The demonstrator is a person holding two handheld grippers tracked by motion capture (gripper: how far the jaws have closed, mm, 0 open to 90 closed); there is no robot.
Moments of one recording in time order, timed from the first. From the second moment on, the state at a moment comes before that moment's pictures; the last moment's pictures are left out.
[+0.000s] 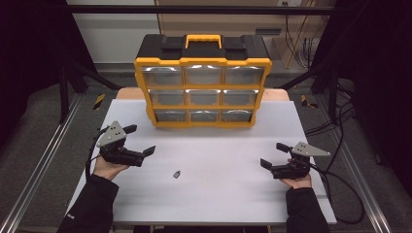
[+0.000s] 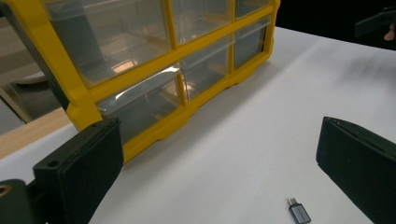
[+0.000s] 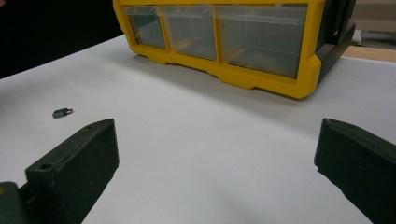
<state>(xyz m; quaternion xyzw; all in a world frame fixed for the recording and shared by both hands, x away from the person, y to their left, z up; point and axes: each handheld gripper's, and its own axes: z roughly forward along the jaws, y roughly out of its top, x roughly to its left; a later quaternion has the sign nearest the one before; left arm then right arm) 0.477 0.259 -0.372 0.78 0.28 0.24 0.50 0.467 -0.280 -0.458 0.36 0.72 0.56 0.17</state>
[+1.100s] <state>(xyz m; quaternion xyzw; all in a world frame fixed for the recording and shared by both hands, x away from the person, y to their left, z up) 0.487 0.236 -0.343 0.81 0.23 0.26 0.47 0.468 -0.279 -0.459 0.36 0.72 0.56 0.17</state>
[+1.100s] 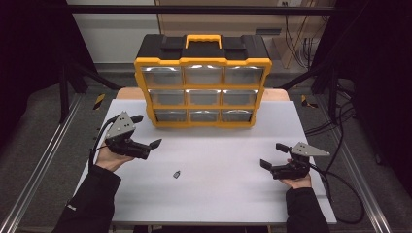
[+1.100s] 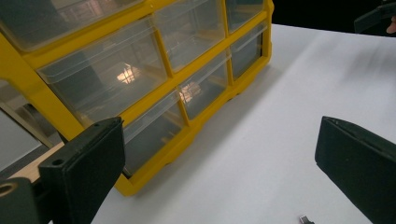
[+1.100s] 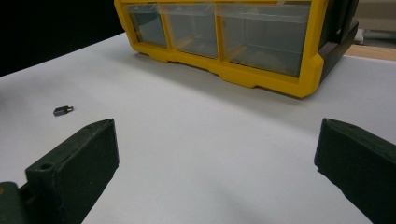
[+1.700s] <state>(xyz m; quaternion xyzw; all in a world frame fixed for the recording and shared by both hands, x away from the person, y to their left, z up) 0.494 0.226 -0.331 0.82 0.21 0.29 0.44 0.468 -0.279 -0.459 0.36 0.73 0.56 0.17</state>
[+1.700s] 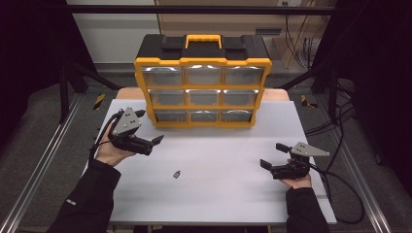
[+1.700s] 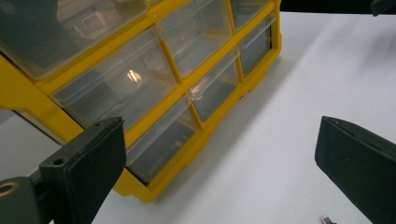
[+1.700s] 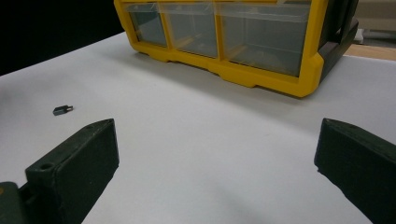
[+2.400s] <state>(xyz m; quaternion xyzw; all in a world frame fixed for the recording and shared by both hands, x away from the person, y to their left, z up) 0.500 0.219 -0.317 0.83 0.18 0.32 0.41 0.467 -0.279 -0.459 0.36 0.73 0.56 0.17</state>
